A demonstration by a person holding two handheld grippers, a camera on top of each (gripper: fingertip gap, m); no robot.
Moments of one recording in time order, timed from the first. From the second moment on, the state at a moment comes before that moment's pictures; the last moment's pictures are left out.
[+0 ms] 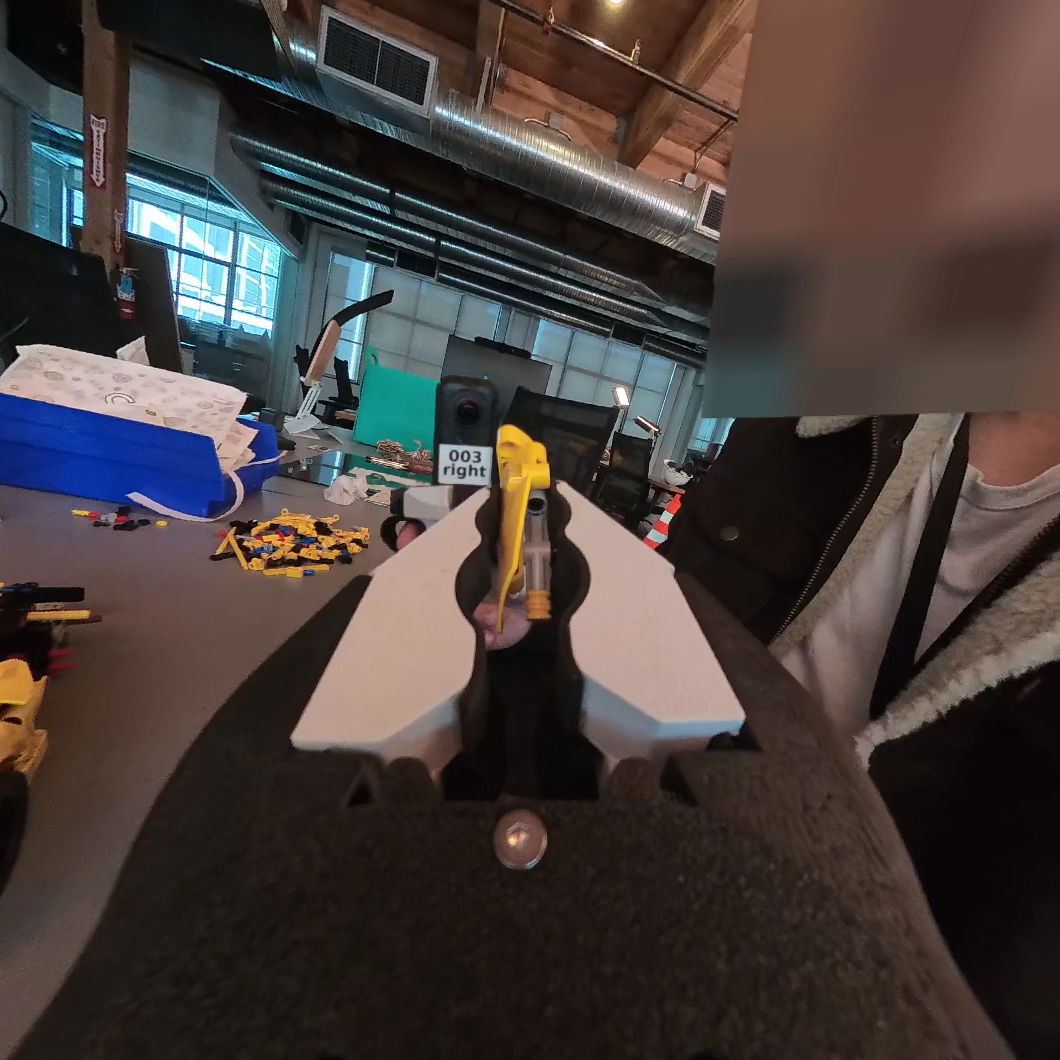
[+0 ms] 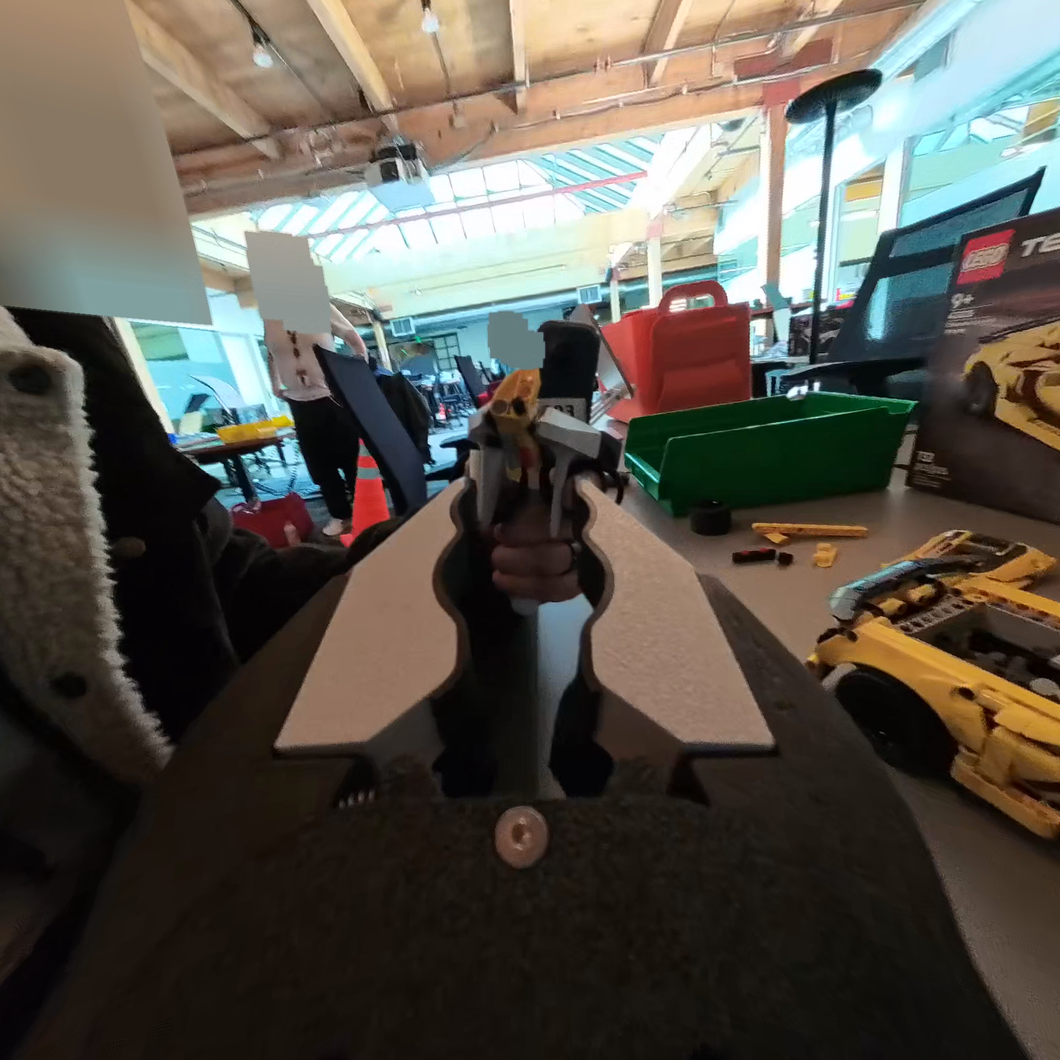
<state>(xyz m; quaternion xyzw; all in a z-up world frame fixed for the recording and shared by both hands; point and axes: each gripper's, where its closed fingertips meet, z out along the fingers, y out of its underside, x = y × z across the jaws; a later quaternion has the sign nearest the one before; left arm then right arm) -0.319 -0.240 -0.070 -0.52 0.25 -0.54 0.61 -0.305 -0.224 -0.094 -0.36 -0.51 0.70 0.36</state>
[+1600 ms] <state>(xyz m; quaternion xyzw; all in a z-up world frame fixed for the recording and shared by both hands) -0.318 -0.200 -0.124 -0.66 0.23 -0.44 0.57 -0.301 -0.182 -0.113 -0.46 -0.43 0.70 0.32</state>
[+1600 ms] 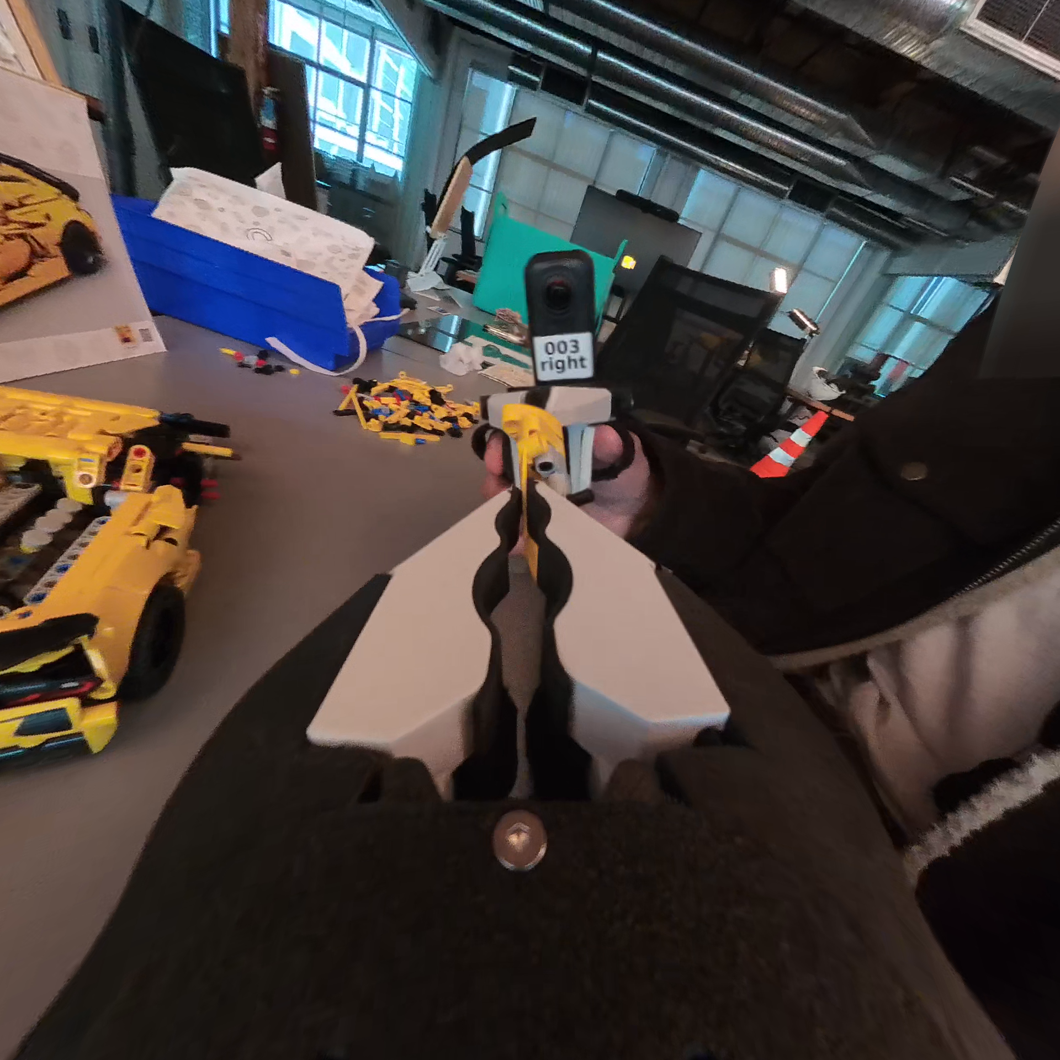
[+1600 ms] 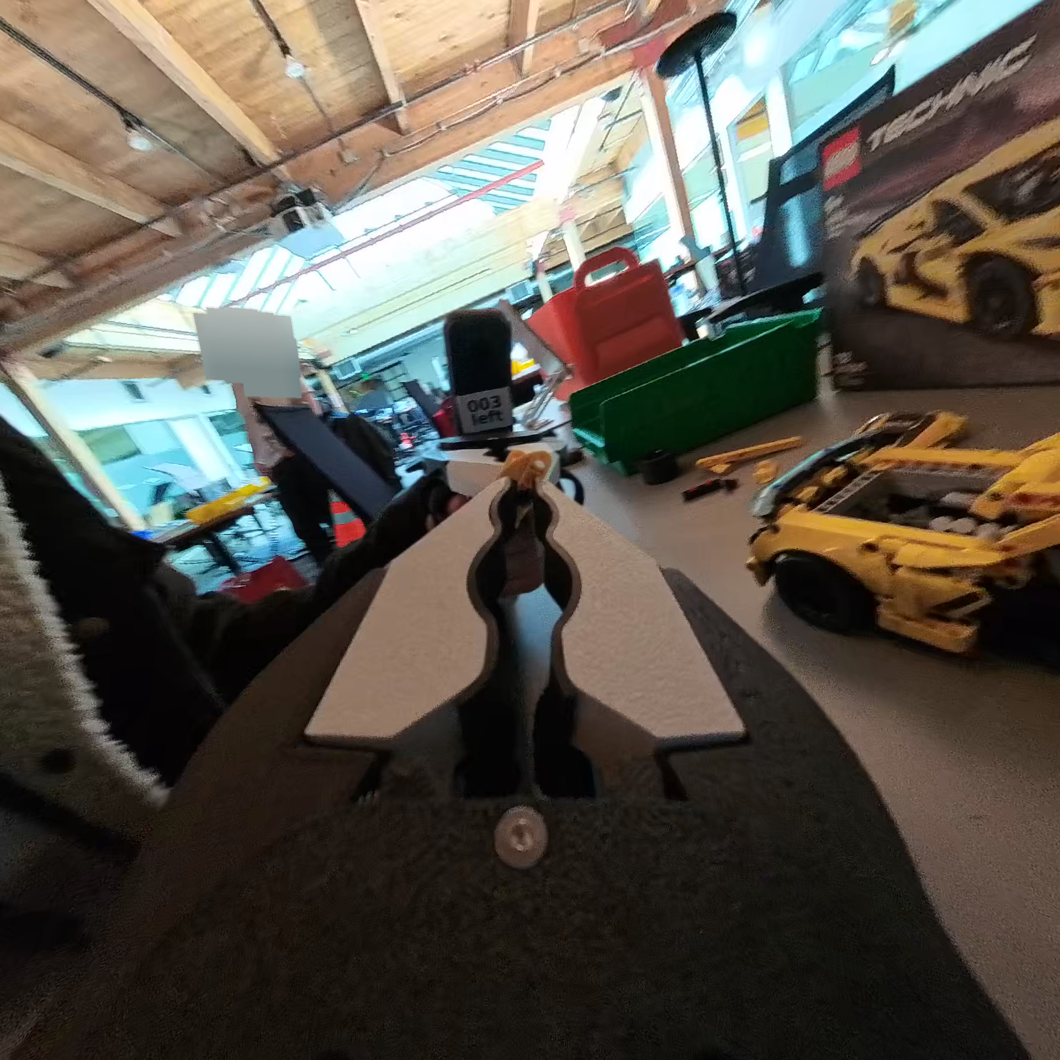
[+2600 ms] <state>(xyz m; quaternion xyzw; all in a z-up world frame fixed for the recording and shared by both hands) -0.290 -0.170 -0.130 -0.68 0.15 -0.44 0.57 -0.292 -0.173 -0.189 -0.56 -0.70 0.34 0.30</state>
